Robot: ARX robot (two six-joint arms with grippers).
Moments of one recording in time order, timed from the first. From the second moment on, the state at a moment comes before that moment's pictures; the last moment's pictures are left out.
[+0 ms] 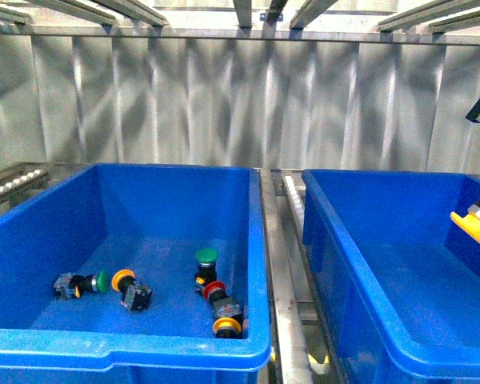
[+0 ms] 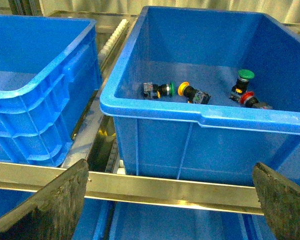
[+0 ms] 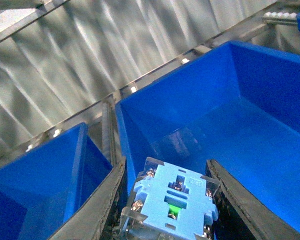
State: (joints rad) left arm 0.00 0.04 0.05 -0.01 -0.01 -0.01; right arm 0.35 1.14 0.56 0.76 0.70 0.41
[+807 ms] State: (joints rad) left arm 0.00 0.04 0.04 -0.01 0.00 -0.01; right arm 0.02 1.10 0.54 0.74 0.51 0.51
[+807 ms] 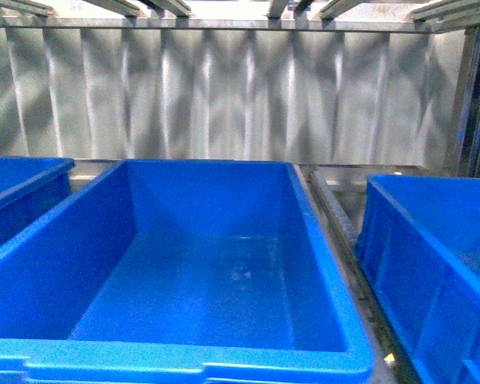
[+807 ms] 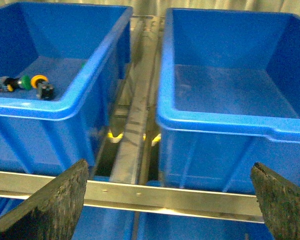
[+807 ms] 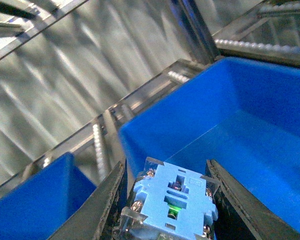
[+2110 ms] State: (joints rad) left arm 0.00 0.04 0.04 -0.01 0.00 -0.01; right arm -0.22 2.08 1.38 0.11 0.32 0.04
